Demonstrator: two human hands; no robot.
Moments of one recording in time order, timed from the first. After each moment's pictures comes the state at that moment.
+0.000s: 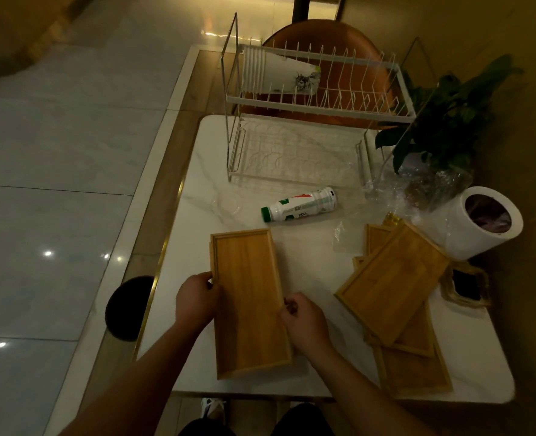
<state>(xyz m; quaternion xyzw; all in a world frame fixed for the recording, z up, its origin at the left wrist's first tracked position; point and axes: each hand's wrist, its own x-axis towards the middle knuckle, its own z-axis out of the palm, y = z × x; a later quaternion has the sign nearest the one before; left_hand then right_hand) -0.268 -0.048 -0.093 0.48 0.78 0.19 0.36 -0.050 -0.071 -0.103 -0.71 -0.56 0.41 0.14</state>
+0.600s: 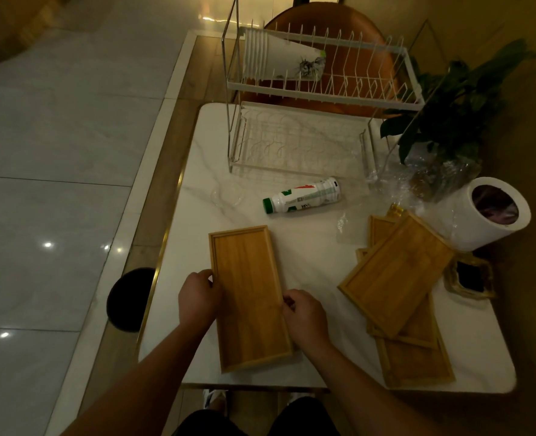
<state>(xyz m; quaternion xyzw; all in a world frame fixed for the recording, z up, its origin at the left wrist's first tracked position) -0.268 -0.052 -0.117 0.46 0.81 0.17 0.32 -0.057 -0.074 -0.113 -0.71 -0.60 0.35 0.13</state>
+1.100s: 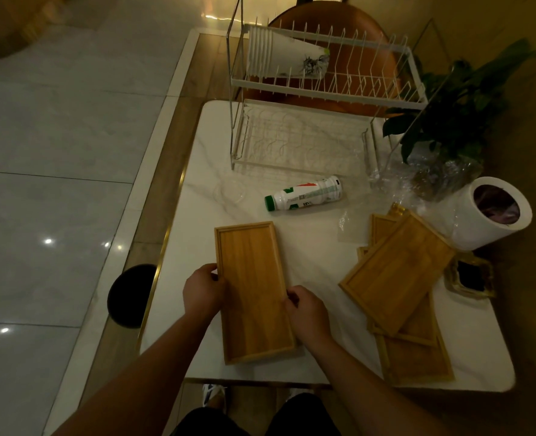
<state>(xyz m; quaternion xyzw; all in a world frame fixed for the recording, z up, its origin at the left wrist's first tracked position) -0.264 -0.051 -0.117 0.41 0.81 0.22 0.37 -0.053 -0.074 -0.116 -0.72 -0.56 0.39 0.14</state>
